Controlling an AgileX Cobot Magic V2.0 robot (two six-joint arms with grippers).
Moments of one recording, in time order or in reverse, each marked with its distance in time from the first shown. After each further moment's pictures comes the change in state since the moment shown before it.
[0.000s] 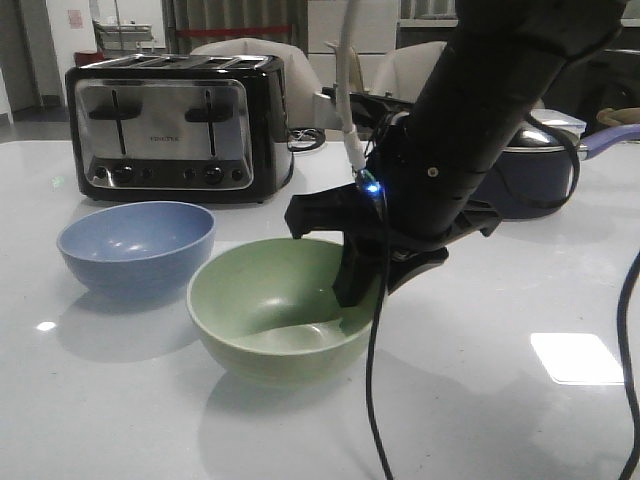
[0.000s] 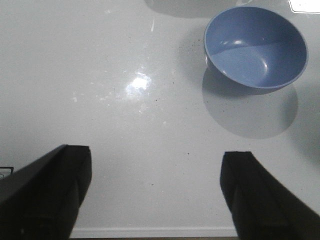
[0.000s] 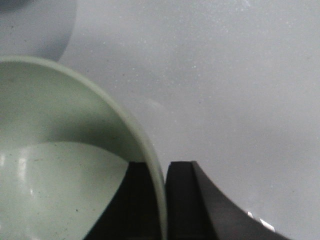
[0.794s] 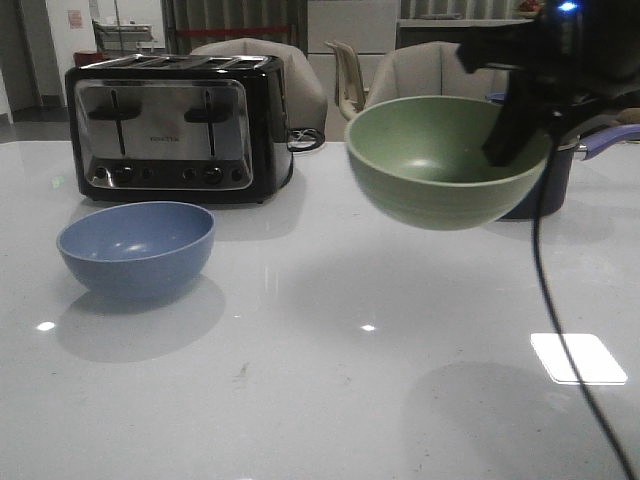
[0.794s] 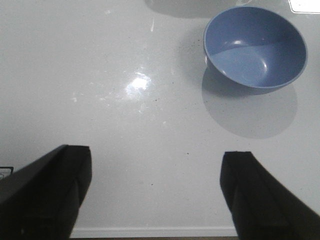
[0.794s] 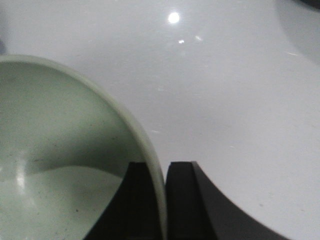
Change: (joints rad) left arm 0.000 0.000 0.000 0.000 0.000 0.000; right arm -0.238 -0.282 0.000 -0.107 0.169 0.002
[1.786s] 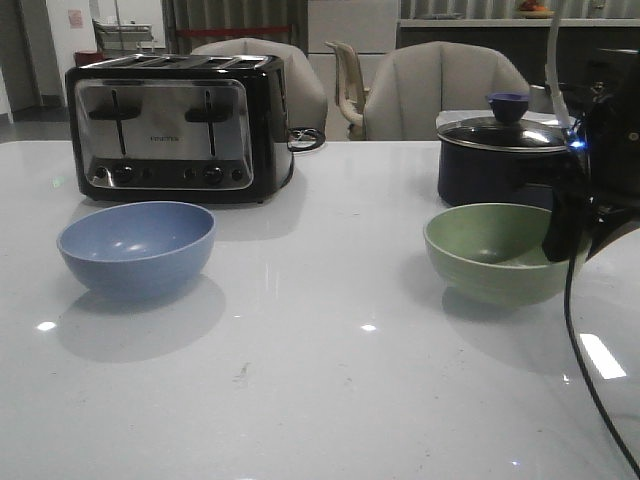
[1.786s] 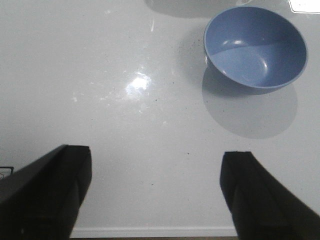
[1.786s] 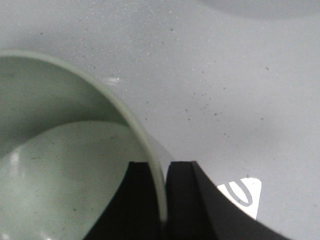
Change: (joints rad) left arm 0.000 0.000 0.000 0.000 0.000 0.000; right arm -0.246 0.305 -0.083 -0.023 -0.011 0.000
